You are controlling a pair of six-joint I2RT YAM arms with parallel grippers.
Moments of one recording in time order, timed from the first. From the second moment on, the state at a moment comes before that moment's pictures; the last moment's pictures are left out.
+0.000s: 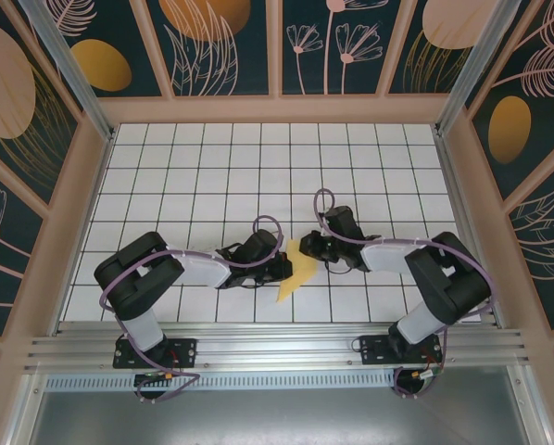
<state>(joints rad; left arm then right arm) -0.91 1.75 0.69 0.24 0.23 -0.97 0.57 1.58 0.58 0.17 -0.35 0.77</state>
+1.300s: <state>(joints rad) -0.91 1.77 0.68 0.30 0.22 -0.94 0.35 1.69 0.71 0.10 -0.38 0.64</state>
